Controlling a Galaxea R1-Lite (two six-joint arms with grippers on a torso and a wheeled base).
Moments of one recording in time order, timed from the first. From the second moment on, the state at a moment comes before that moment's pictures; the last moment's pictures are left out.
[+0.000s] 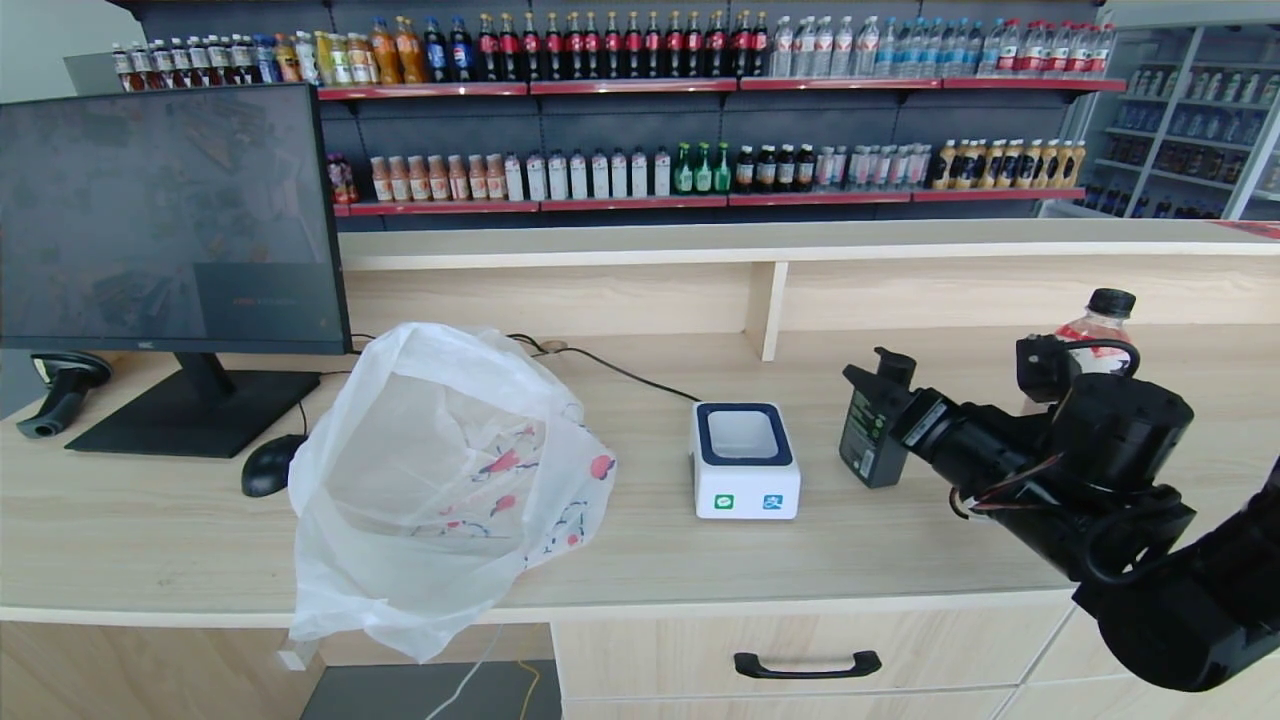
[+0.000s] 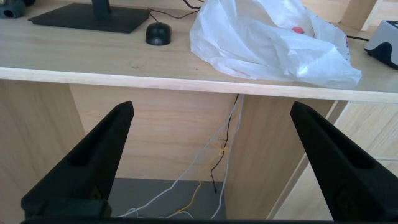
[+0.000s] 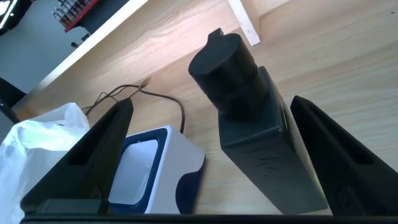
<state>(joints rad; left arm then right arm) 0.00 0.00 0.00 0.00 0.00 0.00 0.28 1.92 -0.53 -1.39 -0.01 0.57</state>
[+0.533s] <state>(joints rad) 0.00 0.00 0.00 0.00 0.00 0.00 0.25 2.06 -0.50 -1.57 -0.02 0.33</state>
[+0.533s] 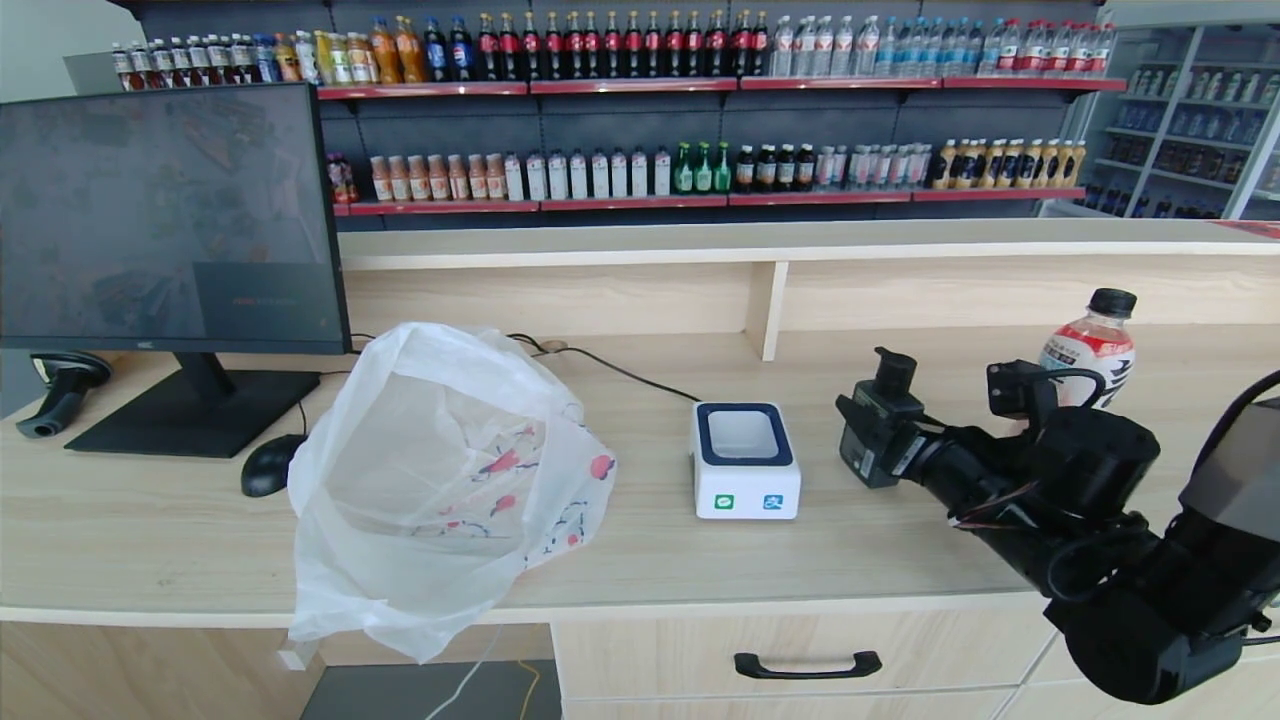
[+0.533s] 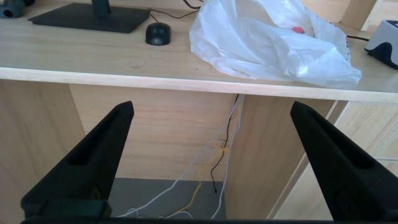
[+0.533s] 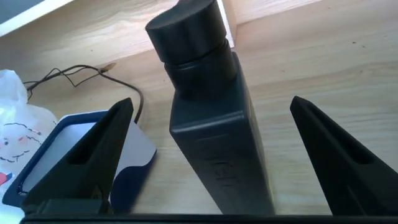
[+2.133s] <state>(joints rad) 0.00 0.00 0.00 0.00 0.00 0.00 0.26 2.13 -0.52 -1.57 -0.02 0.04</state>
